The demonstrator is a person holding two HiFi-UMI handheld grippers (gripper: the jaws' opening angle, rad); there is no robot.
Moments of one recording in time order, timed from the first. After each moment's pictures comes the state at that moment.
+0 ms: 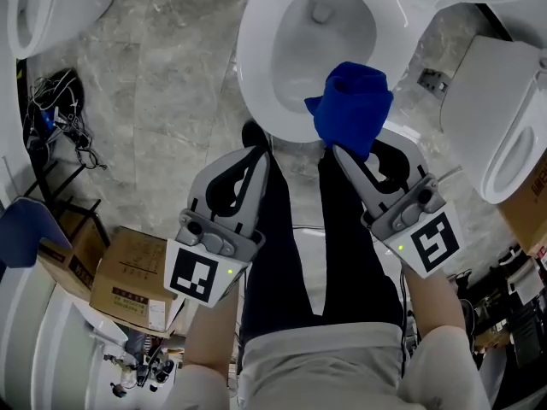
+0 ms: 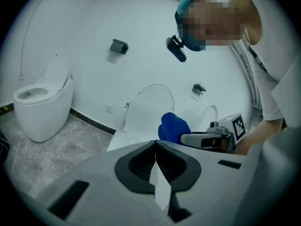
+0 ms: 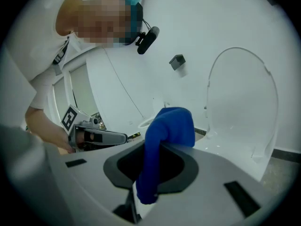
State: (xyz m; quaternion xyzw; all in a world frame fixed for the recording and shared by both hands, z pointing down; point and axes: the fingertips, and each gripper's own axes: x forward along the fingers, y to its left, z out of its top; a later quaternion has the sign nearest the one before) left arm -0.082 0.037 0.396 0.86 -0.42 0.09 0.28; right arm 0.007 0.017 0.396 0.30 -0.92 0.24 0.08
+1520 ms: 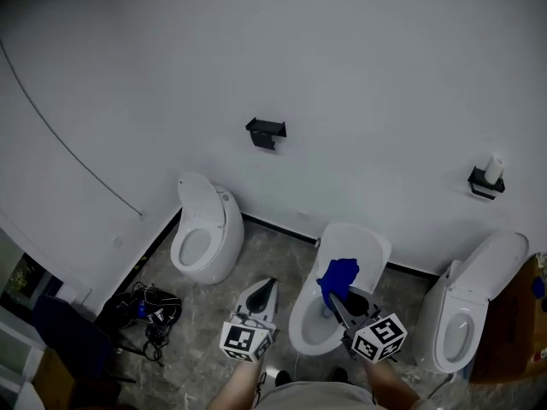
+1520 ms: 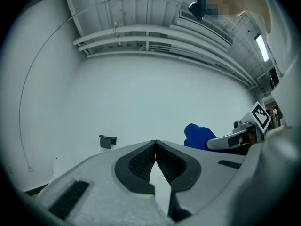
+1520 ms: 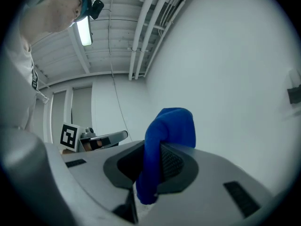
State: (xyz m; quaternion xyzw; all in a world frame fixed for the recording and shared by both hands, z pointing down) left arm -0.106 0.019 -0.137 0.86 -0.51 -0.02 -0.01; right arm 0.030 0.032 -0.118 0.38 -0.92 0.12 -0.04
